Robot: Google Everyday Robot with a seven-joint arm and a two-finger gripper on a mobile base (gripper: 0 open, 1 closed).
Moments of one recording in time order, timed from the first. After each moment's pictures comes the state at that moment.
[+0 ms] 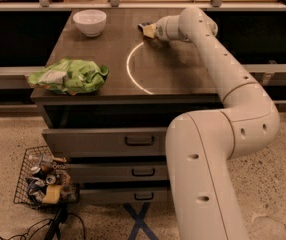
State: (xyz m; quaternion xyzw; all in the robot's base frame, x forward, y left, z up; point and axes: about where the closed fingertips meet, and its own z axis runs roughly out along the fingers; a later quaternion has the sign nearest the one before) arm 0.969 -0.048 0.830 -0.24 0.80 0.18 0.53
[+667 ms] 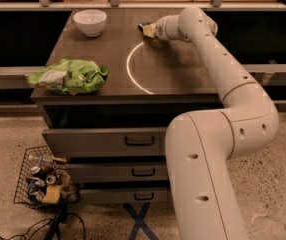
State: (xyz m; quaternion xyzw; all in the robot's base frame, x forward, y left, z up) arm 0.969 -0.048 0.832 -0.24 0.80 0.18 0.53
